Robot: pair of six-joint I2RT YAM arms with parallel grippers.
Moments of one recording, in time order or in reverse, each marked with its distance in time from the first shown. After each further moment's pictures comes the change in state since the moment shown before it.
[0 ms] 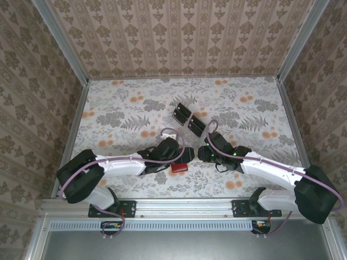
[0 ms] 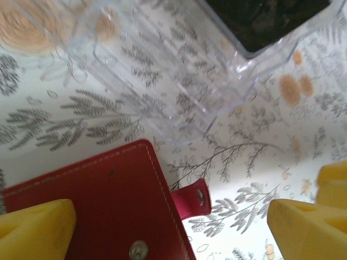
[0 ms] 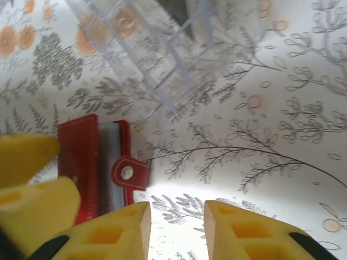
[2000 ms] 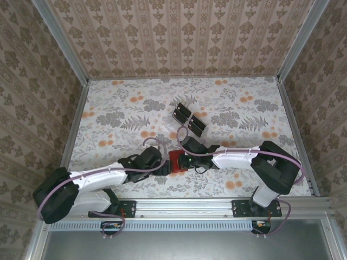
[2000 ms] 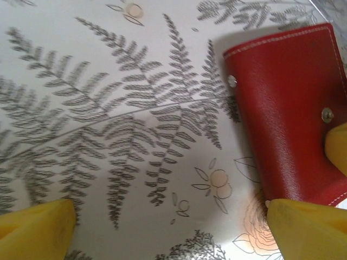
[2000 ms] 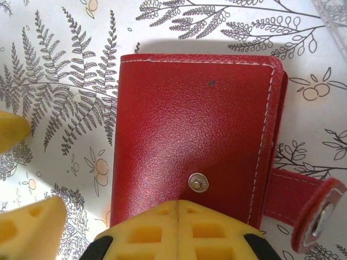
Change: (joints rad) left arm 0.051 -0.254 -0.212 -0.306 -0.022 0.104; right arm 0.156 0.422 0.150 0.208 -0.154 -0.021
